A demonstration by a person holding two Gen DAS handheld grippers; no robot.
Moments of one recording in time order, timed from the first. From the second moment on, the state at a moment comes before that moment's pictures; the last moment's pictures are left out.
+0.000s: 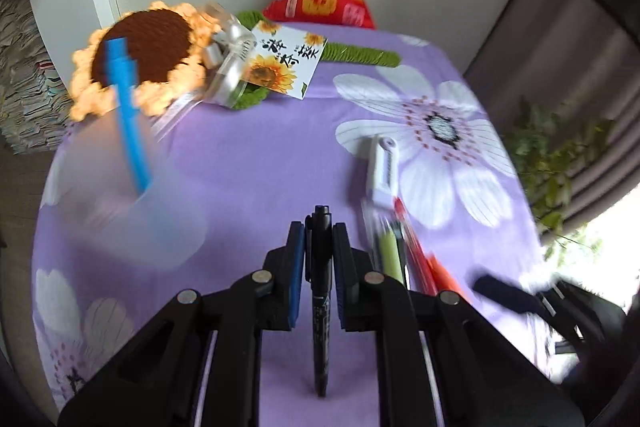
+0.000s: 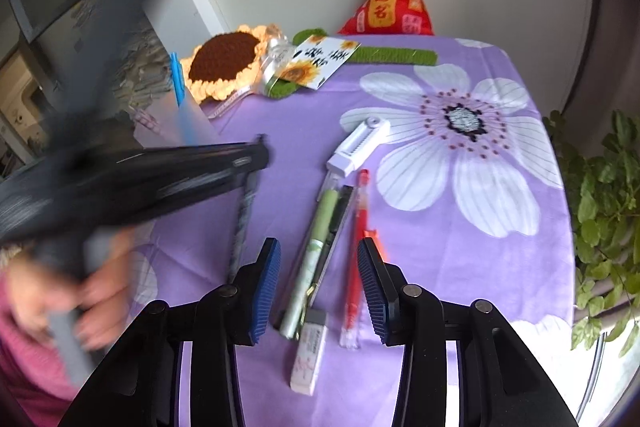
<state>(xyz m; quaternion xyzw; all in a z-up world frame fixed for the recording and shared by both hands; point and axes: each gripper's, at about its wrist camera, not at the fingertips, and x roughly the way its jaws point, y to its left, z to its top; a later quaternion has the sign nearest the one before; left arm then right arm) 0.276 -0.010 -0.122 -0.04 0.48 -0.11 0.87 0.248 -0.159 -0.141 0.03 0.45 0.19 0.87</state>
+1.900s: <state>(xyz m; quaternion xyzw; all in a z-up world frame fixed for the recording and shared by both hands) 0.211 0.081 -0.010 -0.08 0.33 -0.13 0.93 0.233 -0.110 -0.037 0.03 0.33 0.21 0.92</state>
